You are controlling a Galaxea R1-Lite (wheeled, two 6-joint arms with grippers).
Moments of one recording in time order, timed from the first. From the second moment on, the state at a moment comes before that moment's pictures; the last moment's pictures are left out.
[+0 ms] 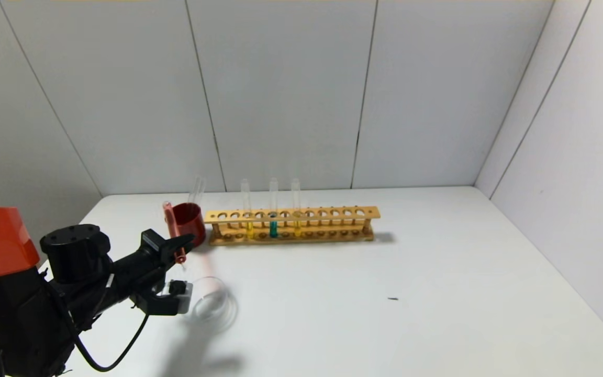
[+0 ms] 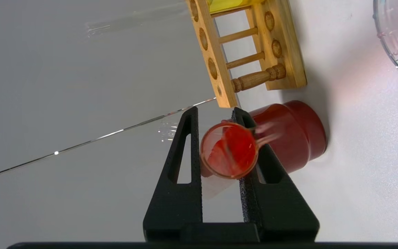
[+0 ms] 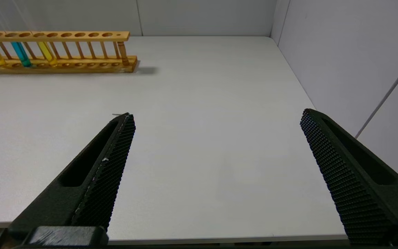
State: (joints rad) left arm -0.06 2.05 -0.32 -1.52 -0.45 1.86; right arm 0.00 0.00 0.00 0.00 0.00 0.00
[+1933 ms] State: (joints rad) left arm -0.10 2.05 -0.32 -1.52 -0.44 1.95; right arm 0.00 0.00 0.00 0.00 0.00 0.00
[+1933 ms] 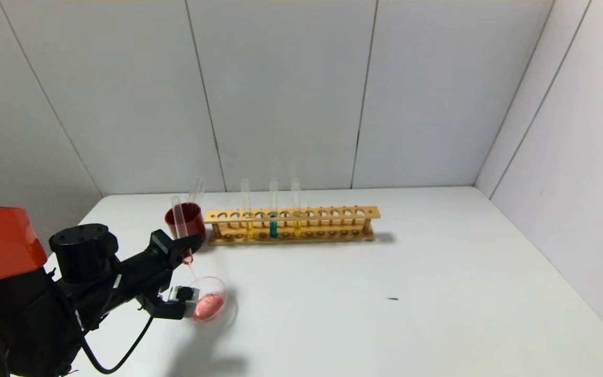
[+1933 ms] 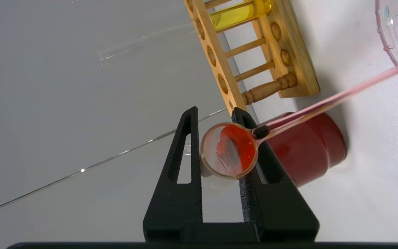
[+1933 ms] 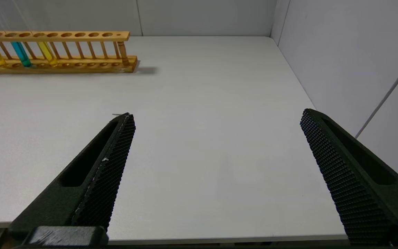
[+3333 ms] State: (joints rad) left arm -0.14 2.01 -0.30 -1.52 -0.45 2.12; right arm 0.00 0.00 0.00 0.00 0.00 0.00
